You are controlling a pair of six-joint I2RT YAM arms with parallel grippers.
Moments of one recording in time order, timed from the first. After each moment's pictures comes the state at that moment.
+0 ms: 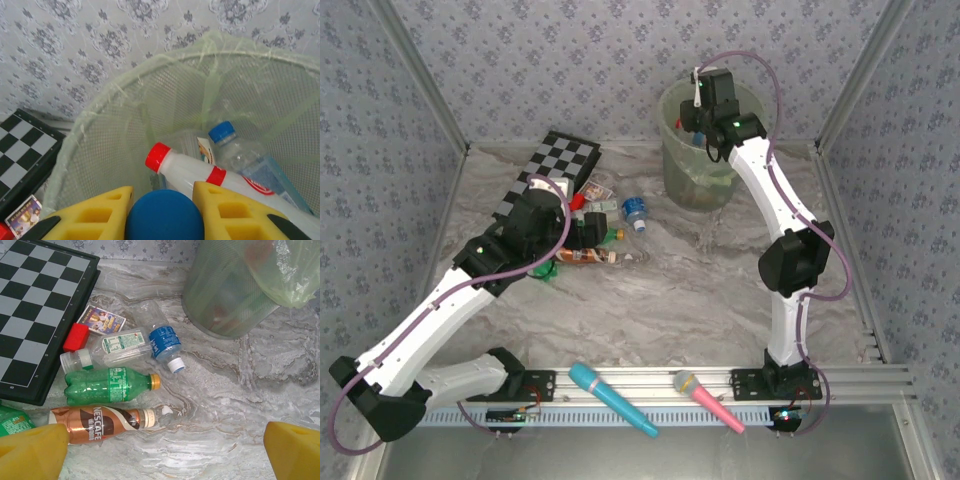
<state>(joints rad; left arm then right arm) -0.71 1.05 1.19 -0.73 -0.23 -0.48 0.36 2.03 2.20 -0.68 0.16 0.13</state>
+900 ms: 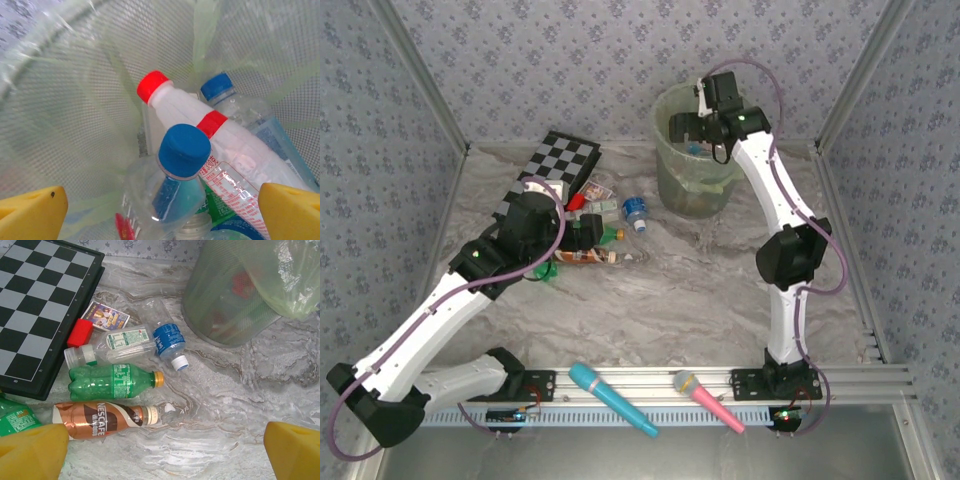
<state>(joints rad) -0.69 1.02 1.15 -0.73 -0.22 -0.49 0.32 2.08 2.32 -0.93 0.04 0.17</state>
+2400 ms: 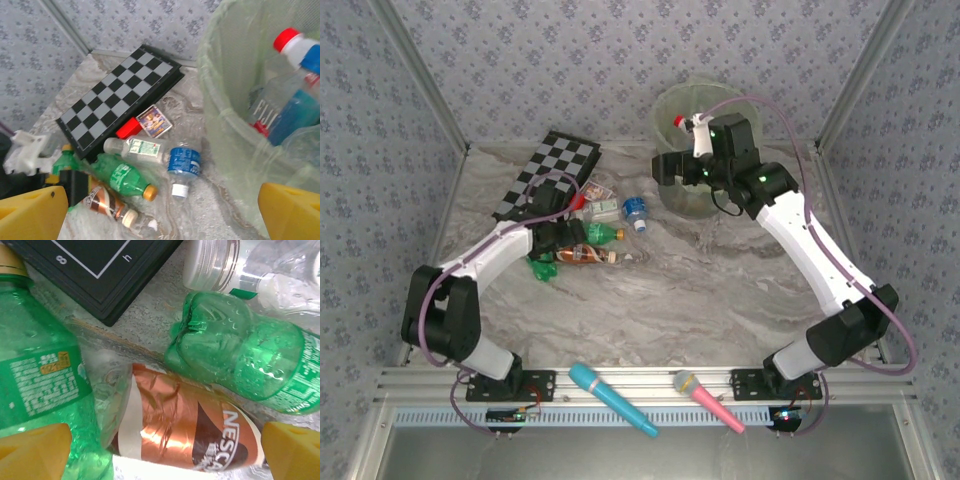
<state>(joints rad) -0.35 1.53 1.03 -0.63 -0.10 -0.67 0.49 1.49 1.61 -0.65 -0.15 0.25</state>
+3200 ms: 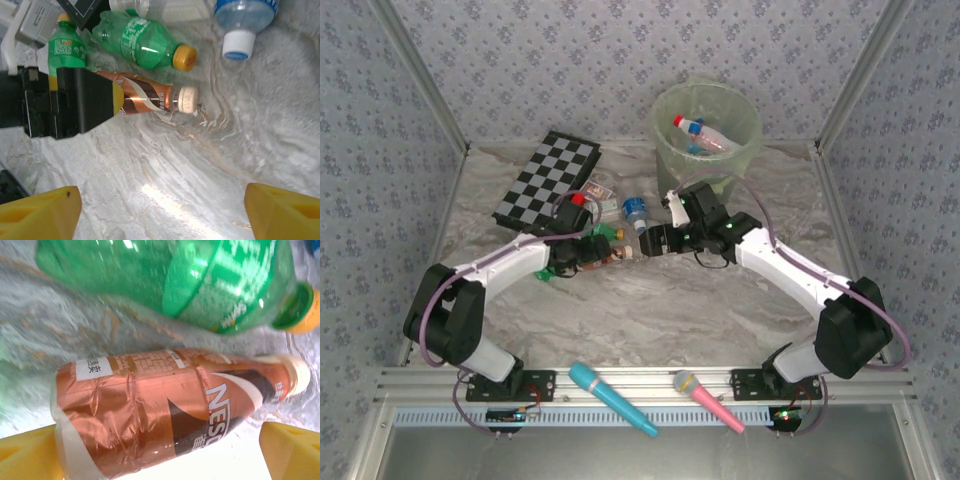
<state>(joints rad) -0.53 1.50 0.92 -0.53 0.00 -0.80 0.62 1.44 1.11 -0.51 -0.32 0.39</state>
